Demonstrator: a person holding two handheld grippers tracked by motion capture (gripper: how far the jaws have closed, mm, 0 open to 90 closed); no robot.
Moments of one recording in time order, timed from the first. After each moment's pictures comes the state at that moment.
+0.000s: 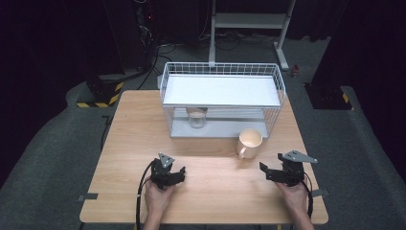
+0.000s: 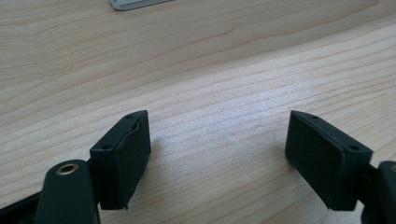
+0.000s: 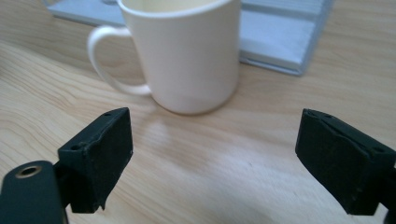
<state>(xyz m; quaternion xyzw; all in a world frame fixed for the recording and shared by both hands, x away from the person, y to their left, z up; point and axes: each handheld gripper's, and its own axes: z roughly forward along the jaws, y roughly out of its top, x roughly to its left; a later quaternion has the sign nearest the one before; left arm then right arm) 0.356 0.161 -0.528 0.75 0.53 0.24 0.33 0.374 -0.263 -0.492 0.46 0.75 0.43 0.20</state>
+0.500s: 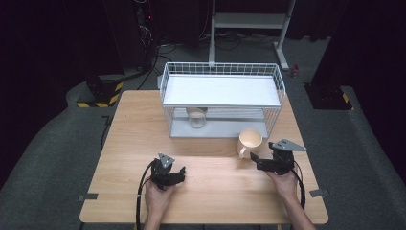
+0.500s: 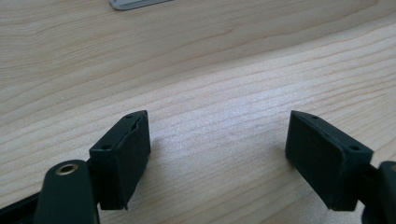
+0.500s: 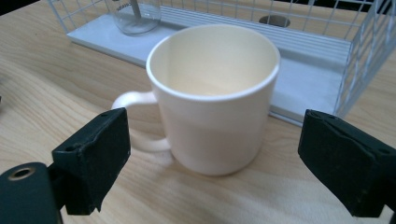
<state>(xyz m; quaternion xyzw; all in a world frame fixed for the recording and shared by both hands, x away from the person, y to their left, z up) 0.356 0.161 -0.528 0.75 0.53 0.24 0.33 0.402 -0.234 -0.475 0.43 0.76 0.45 0.21</state>
